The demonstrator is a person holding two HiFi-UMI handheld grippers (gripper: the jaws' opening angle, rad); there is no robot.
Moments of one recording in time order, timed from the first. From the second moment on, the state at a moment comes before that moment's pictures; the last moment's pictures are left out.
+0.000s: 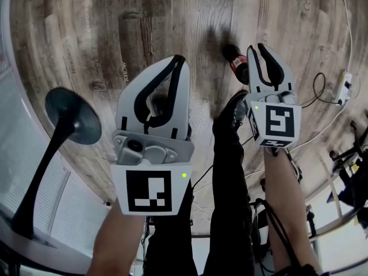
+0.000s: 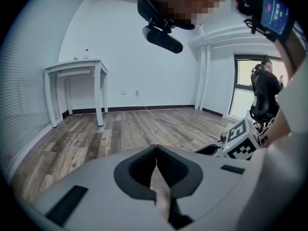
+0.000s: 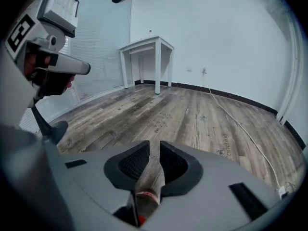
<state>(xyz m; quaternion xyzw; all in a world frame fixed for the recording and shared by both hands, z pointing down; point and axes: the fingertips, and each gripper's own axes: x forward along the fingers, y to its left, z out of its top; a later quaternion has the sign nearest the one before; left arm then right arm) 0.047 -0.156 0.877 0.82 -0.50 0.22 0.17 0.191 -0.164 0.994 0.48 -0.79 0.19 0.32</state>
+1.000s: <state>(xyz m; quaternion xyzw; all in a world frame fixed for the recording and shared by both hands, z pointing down) 0.047 -0.171 0.816 0.83 -0.51 0.19 0.14 0.205 -0.195 0.922 0.52 -0.79 0.14 0.30</state>
